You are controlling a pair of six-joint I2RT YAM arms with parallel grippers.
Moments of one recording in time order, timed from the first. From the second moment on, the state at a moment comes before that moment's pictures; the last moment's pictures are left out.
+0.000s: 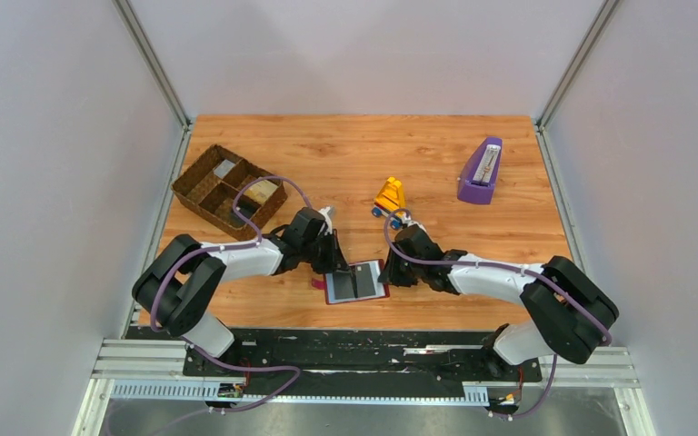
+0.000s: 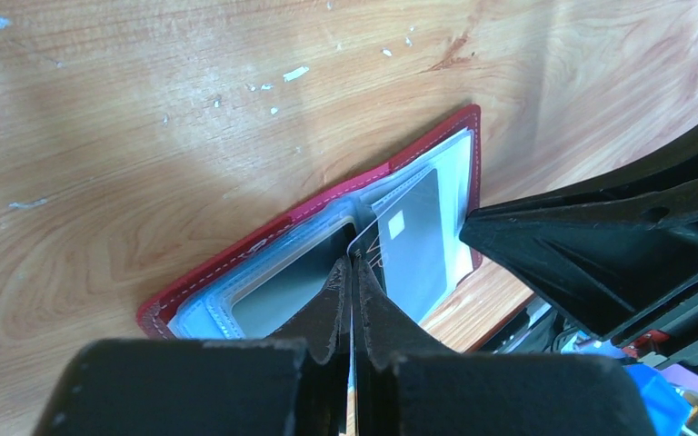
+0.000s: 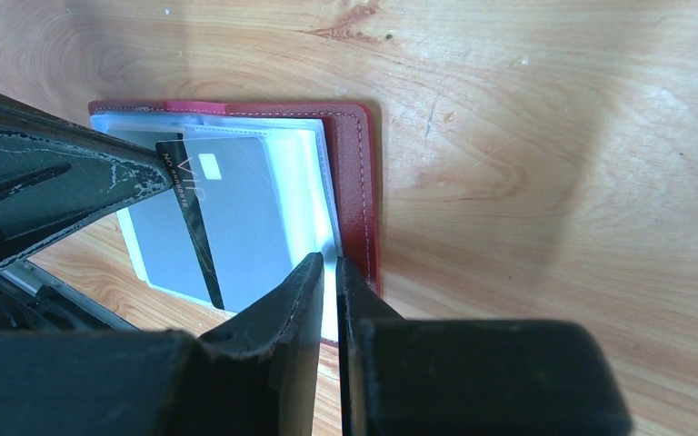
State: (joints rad) left arm -0.67 1.56 0.67 0.06 0.31 -0.76; right arm 0.77 1.43 0.58 -0.03 -0.06 0.84
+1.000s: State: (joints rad) left arm -0.63 1.50 0.67 -0.03 0.35 -0.71; right arm 0.79 1.45 0.66 -0.03 -0.14 0.76
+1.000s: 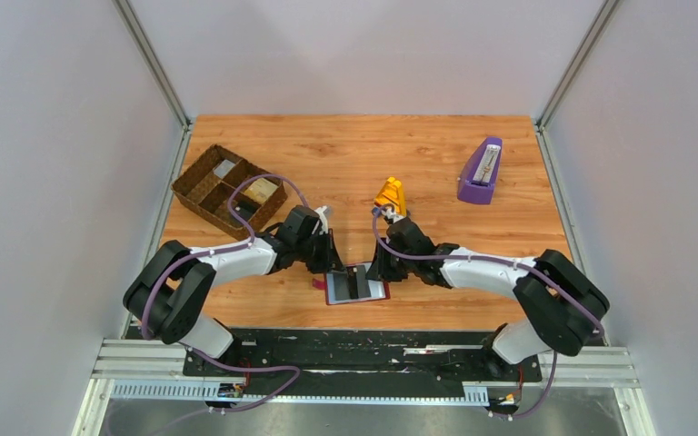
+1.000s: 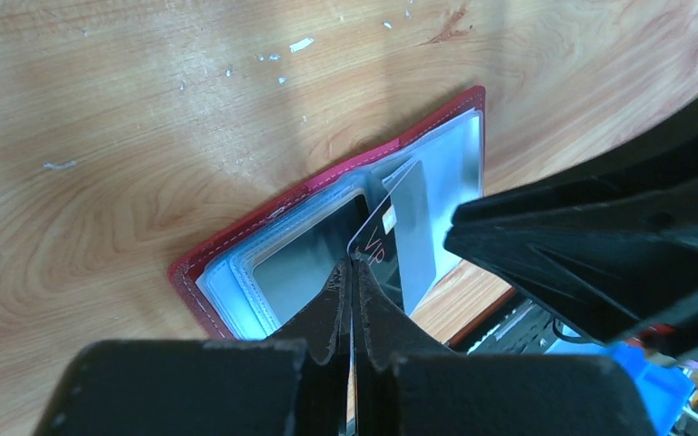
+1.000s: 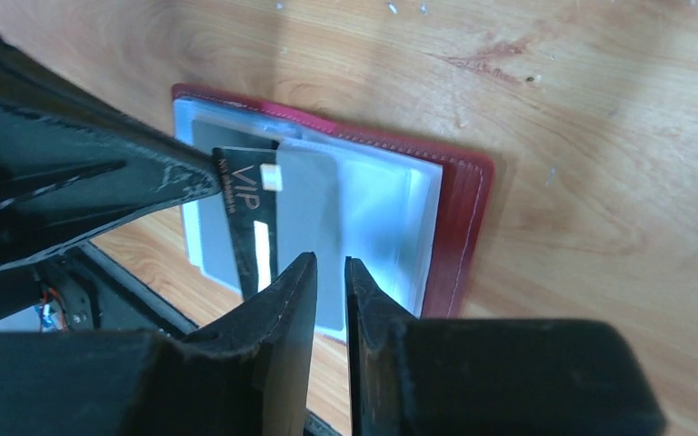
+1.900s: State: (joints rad) left arm -0.63 1.53 0.61 0.22 0.44 -0.76; right arm 0.79 1.56 0.66 0.07 -0.17 0.77
